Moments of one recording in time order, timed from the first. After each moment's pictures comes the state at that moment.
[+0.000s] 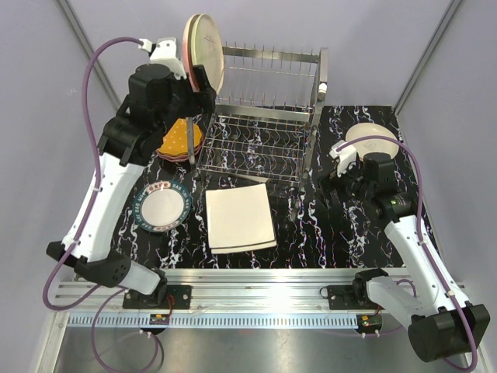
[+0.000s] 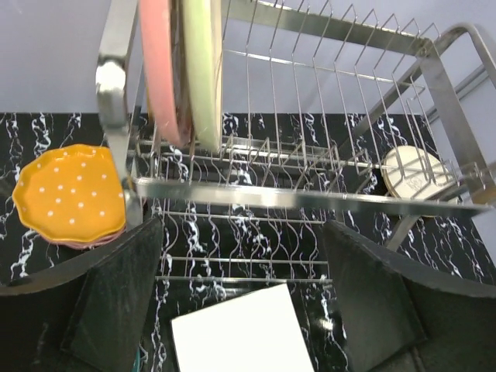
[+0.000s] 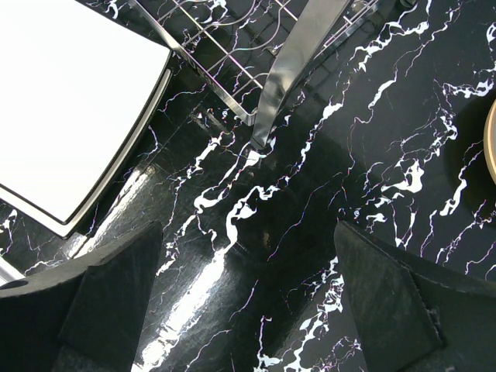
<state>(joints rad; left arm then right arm) -0.48 1.42 1.96 -0.78 -0.22 -0.32 0.20 0.95 0.90 -0.54 -0.35 -0.29</state>
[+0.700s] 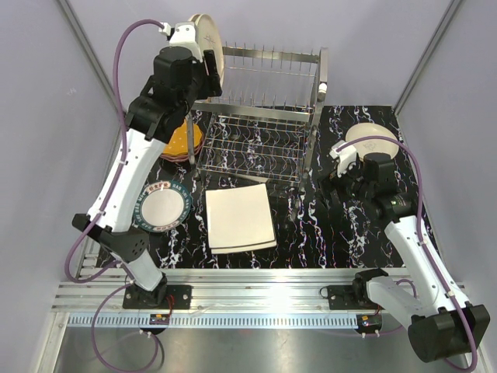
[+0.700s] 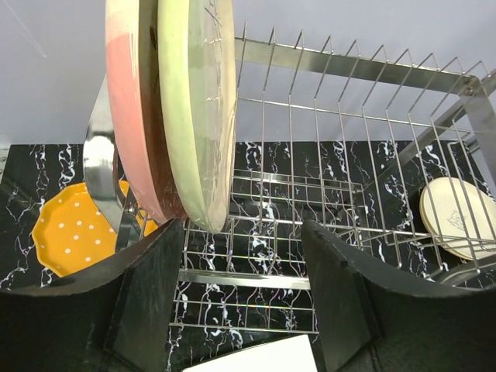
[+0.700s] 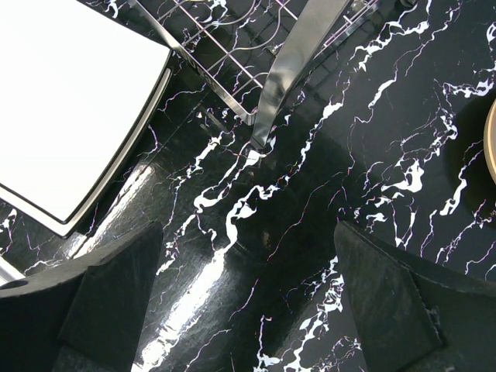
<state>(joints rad) -0.49 1.67 2.18 -0.75 -0.31 -0.25 0.19 0.95 0.89 -0.54 -0.35 -0.29</state>
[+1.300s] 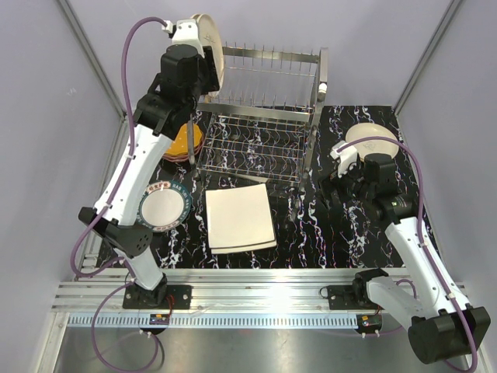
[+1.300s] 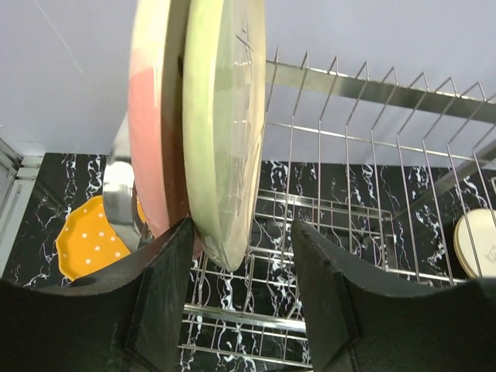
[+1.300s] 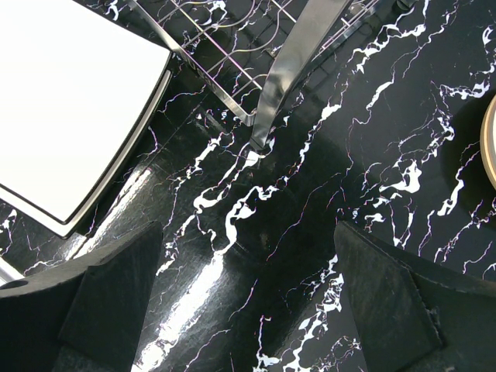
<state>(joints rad) -0.49 1.72 2.20 -0.69 -0.41 -0.23 0.19 0.94 0.89 -0.54 -0.35 -0.29</state>
